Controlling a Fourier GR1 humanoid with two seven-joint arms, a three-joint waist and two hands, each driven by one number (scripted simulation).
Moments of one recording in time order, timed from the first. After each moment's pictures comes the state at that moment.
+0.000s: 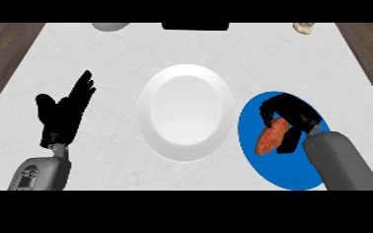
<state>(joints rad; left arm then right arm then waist) -0.16 0.21 0.05 -1.40 0.03 0.02 0.17 -0.38 -0.34 0.17 -1.04 0.82 0.24 -0.43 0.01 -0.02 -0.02</state>
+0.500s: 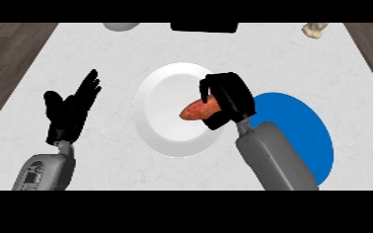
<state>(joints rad) -0.19 0.20 0.03 -1.38 0.02 0.01 0.18 -0.51 -0.04 0.33 -1.23 0.94 -0.10 0.06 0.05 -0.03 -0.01</state>
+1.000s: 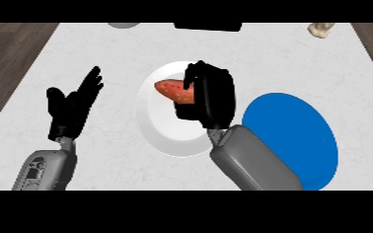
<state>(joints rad) -0.21 0.20 0.03 -1.37 0.02 0.00 0.18 -0.61 0.00 0.55 -1.34 1.08 -0.41 0.71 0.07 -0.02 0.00</state>
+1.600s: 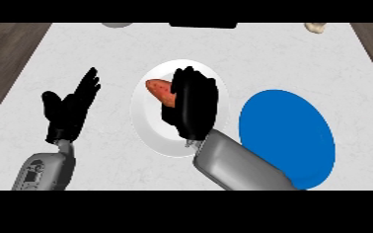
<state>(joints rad) -0.19 0.20 0.05 -1.38 0.02 0.01 0.15 -0.75 -0.01 0.77 -1.24 1.18 -0.51 1.13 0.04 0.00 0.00</state>
